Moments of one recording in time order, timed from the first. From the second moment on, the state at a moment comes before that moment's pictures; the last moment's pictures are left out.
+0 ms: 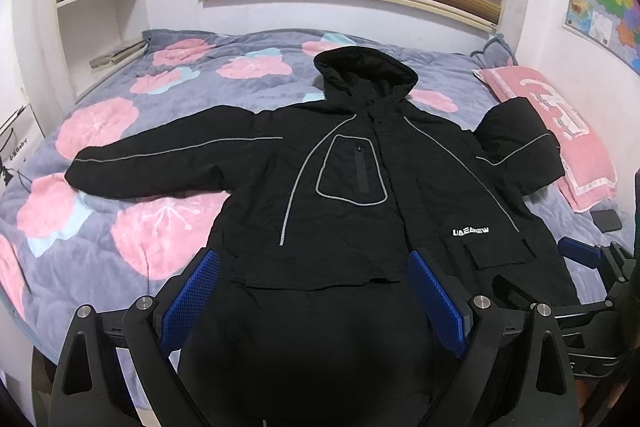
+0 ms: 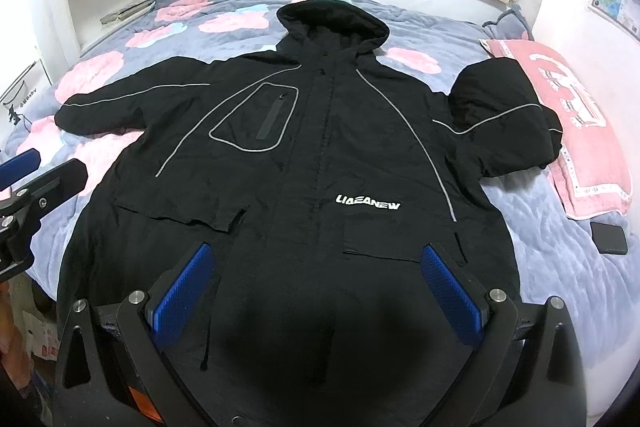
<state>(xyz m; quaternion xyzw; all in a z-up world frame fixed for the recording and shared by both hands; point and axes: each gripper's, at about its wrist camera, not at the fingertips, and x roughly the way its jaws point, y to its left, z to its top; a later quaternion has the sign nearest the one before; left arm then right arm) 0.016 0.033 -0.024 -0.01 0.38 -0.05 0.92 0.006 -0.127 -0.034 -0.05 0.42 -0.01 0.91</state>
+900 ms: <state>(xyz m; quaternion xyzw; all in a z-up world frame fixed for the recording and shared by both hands) 0.068 0.199 -0.059 -0.14 0.35 0.02 0.93 0.114 -0.081 -0.060 -0.04 0.34 0.03 0.94</state>
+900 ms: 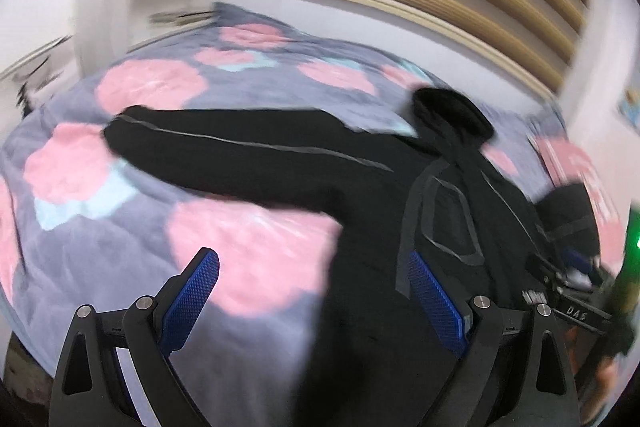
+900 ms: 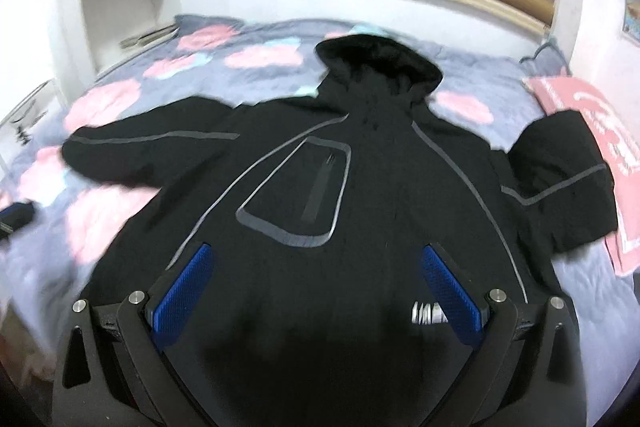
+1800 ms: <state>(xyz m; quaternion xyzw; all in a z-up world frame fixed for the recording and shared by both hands) 0.253 0.485 -0.178 -0.33 0.33 0.17 0.87 0.177 -0.085 -0.165 -0.05 0.36 -0.02 0.93</state>
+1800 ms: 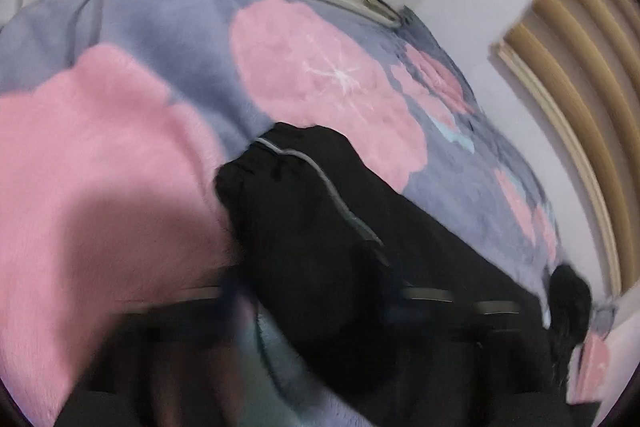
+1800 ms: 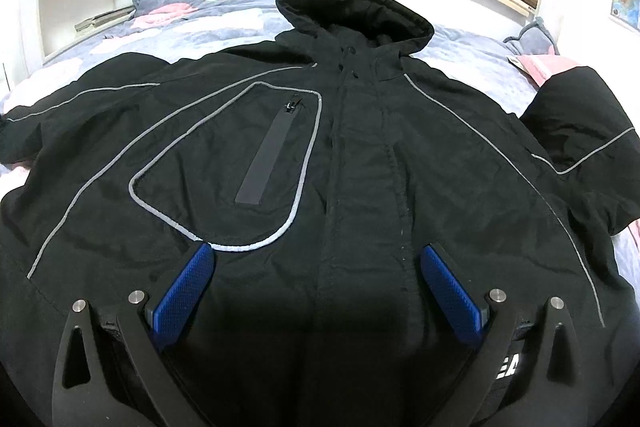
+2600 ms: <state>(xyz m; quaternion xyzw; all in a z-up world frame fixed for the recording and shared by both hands) 0.253 0.089 -0.036 0.02 0.25 -0.18 0.95 0.177 -0.092 -0.165 -0.03 0.35 -0.01 0.93</state>
